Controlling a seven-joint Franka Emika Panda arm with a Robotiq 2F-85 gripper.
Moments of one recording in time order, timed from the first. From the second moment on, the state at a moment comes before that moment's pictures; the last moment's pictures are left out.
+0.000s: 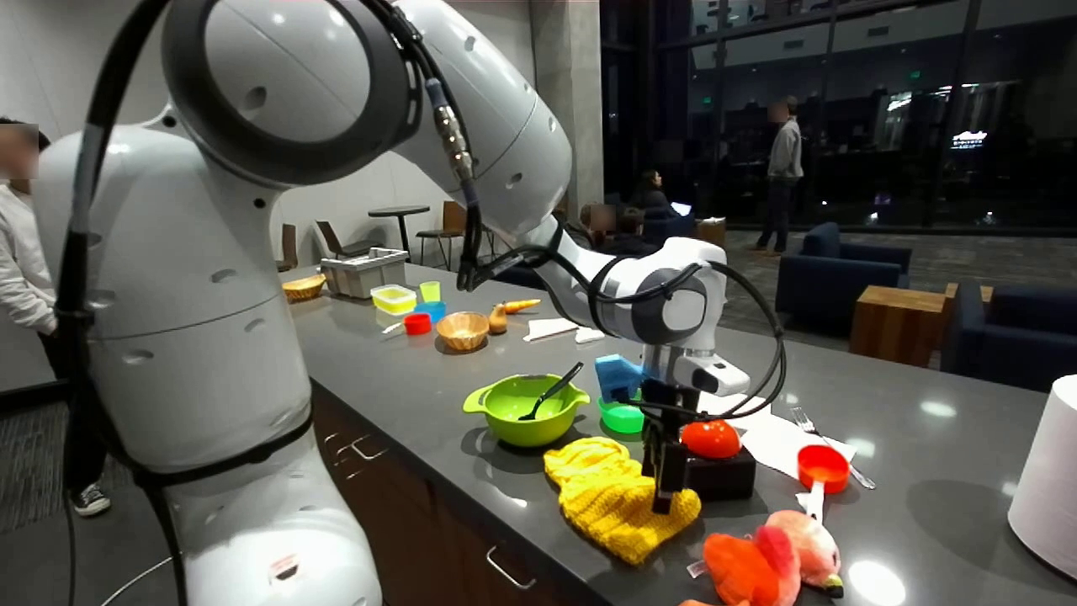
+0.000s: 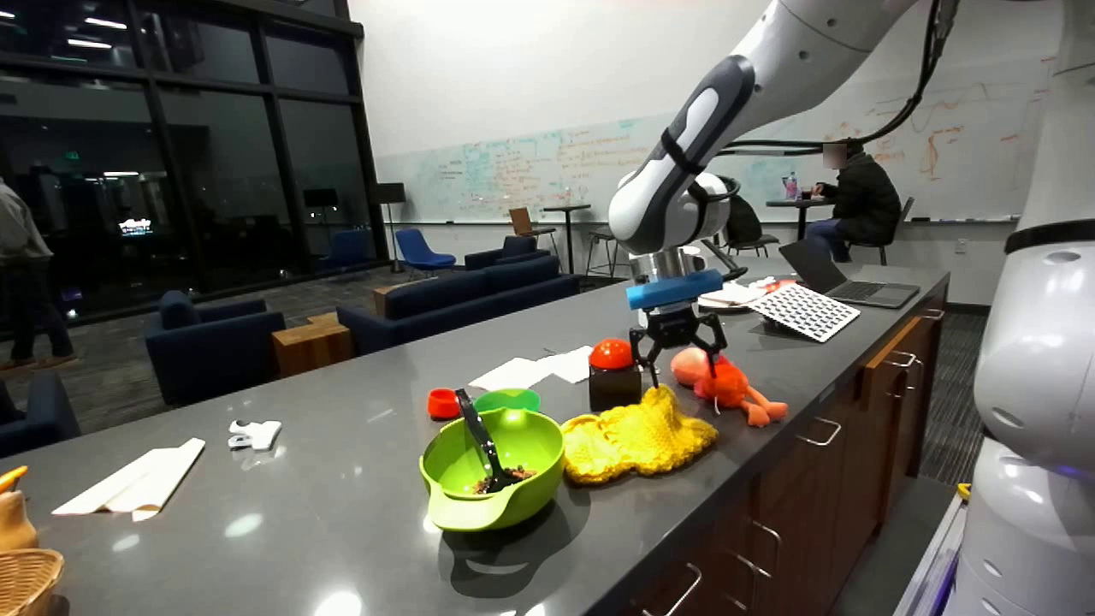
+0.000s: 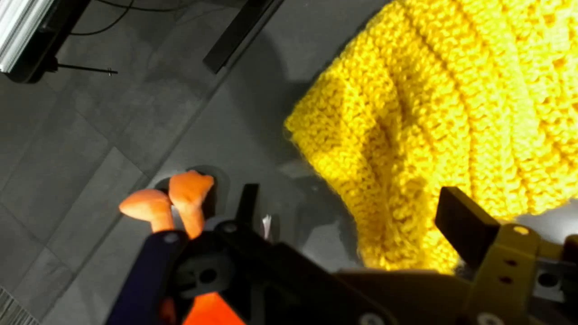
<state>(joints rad) -0.08 -0.03 -0.13 -2.37 -0.06 2.11 0.69</state>
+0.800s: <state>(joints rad) -0.11 -0.03 -0.13 -2.47 0.10 2.20 0.65</state>
